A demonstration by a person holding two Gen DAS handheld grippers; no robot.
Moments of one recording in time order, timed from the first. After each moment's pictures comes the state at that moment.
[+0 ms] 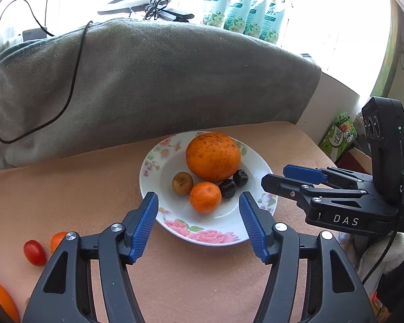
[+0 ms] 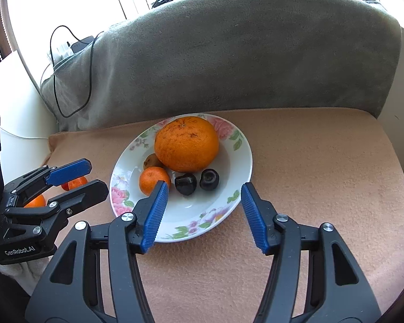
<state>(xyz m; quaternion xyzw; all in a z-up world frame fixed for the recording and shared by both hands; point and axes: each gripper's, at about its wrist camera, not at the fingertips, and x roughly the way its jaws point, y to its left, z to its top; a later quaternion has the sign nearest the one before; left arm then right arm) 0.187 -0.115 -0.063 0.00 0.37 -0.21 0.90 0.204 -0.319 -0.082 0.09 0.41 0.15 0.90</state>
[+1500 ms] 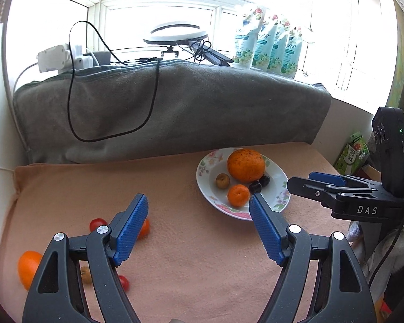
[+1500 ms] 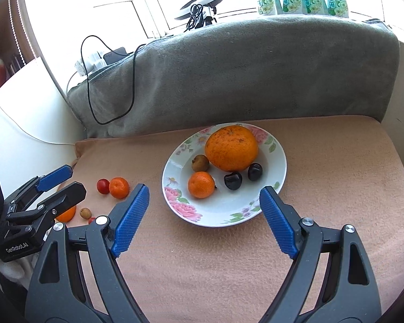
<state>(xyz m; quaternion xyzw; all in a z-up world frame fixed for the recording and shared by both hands) 0.129 -0.053 -0.023 -0.01 0.32 -0.14 0.94 0.163 -0.290 -0.041 0.11 0.39 0.18 0.90</state>
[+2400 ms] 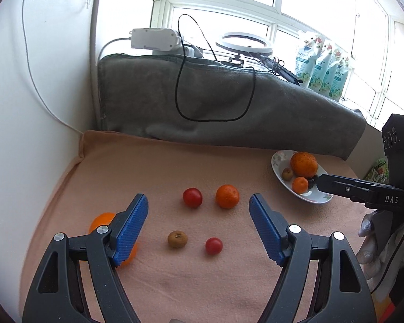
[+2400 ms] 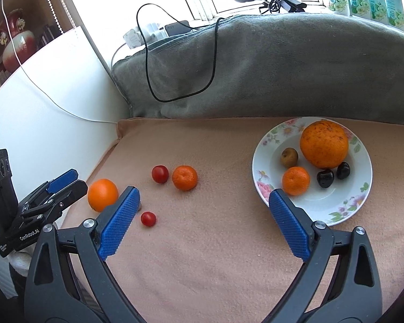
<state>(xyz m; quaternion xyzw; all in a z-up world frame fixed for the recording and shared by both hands) 0.078 0.072 -0.028 -0.07 0.31 -0.03 0.95 0.157 -0.190 -0.031 0.09 0.40 0.28 0.87</state>
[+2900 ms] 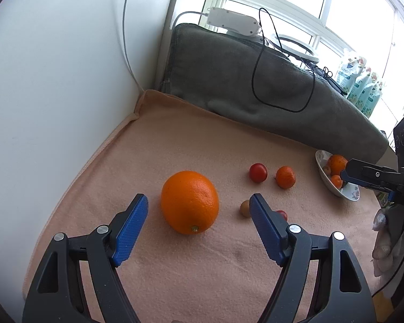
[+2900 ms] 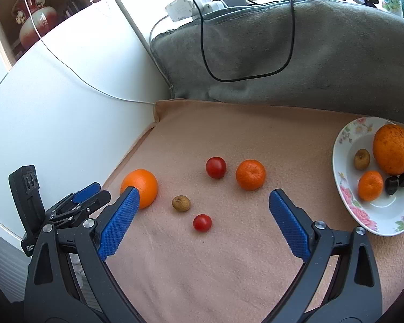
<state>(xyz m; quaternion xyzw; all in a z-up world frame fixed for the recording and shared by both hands) 0.048 0.157 -0.076 -0.14 0.34 0.02 0.93 0.160 -0.107 -0.034 0.08 0.42 0.36 0.83</state>
